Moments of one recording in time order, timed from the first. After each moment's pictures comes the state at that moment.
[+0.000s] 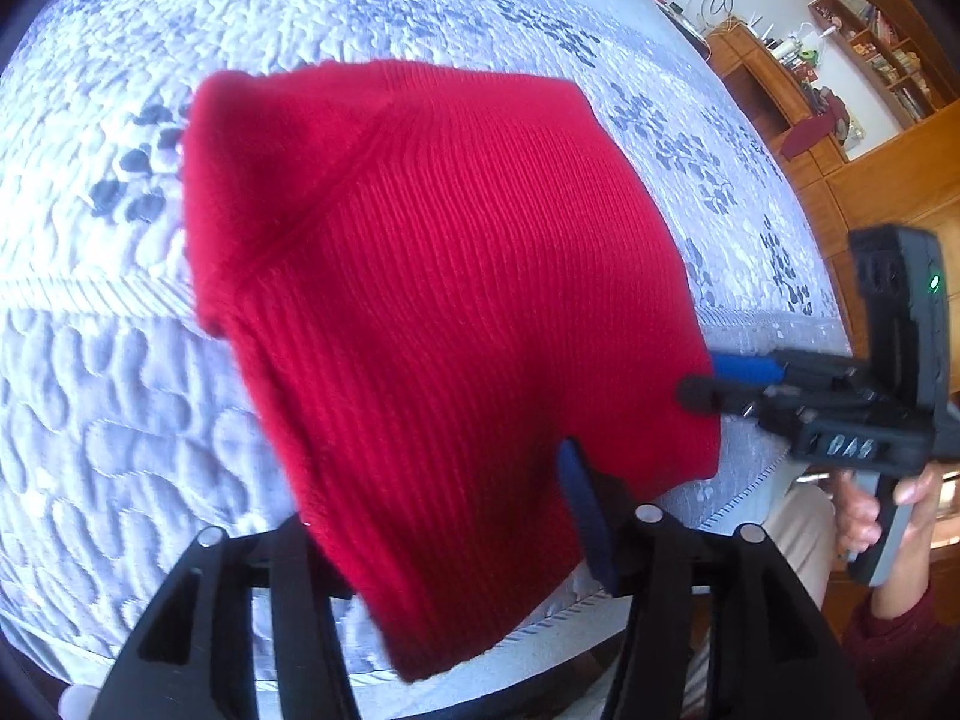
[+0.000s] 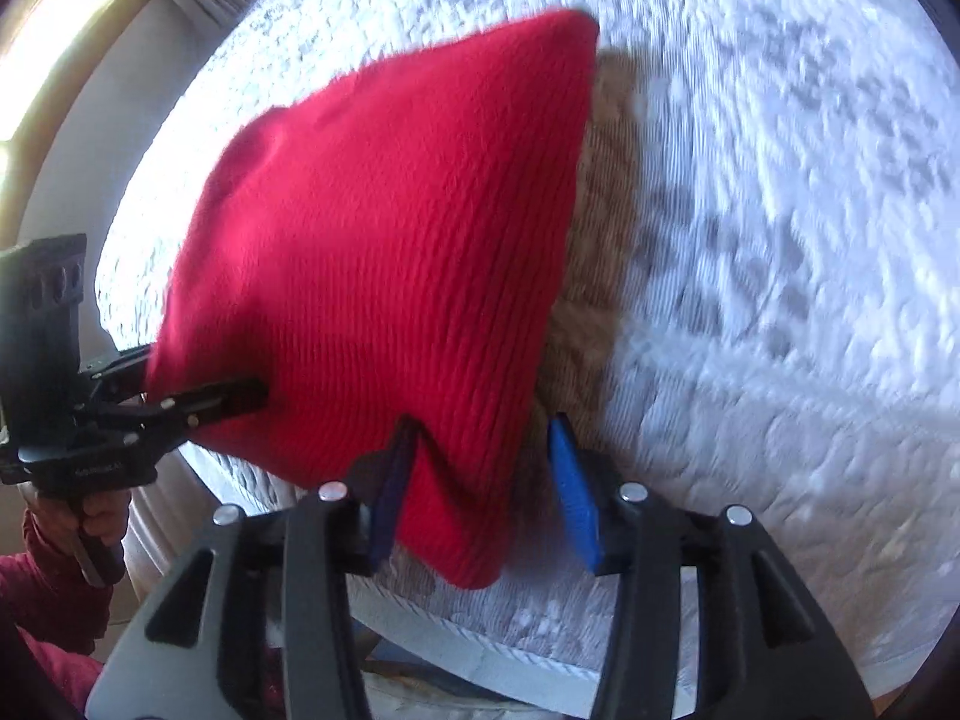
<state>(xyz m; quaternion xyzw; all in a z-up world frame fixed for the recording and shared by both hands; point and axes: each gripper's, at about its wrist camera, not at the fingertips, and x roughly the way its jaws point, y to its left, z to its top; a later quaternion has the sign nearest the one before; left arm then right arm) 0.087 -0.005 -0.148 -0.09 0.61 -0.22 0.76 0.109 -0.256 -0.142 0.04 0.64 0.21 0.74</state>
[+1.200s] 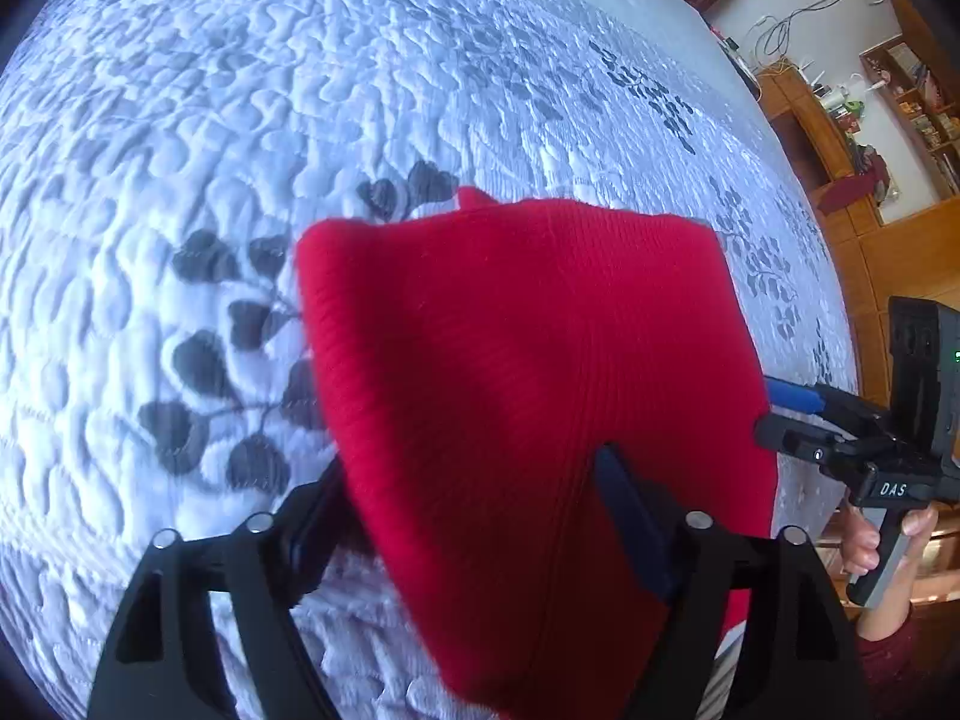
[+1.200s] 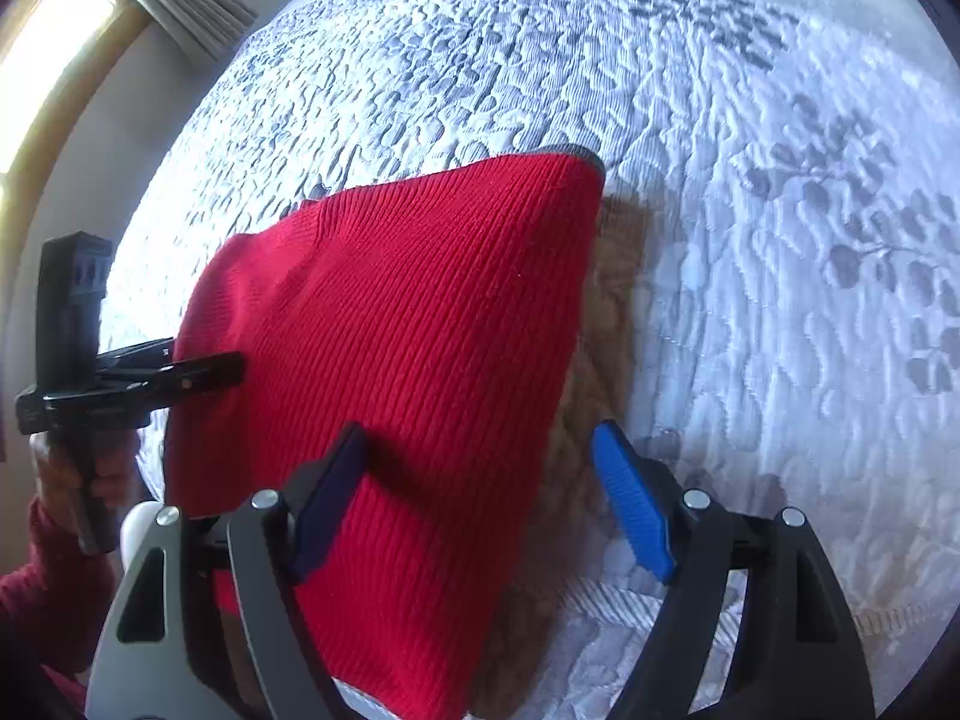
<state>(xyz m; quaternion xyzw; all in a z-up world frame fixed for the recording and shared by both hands) 0.201 0.047 -0.166 -0.13 0.62 -0.19 0.75 0.218 -0.249 -0.147 0.06 0.63 0.22 0.74</state>
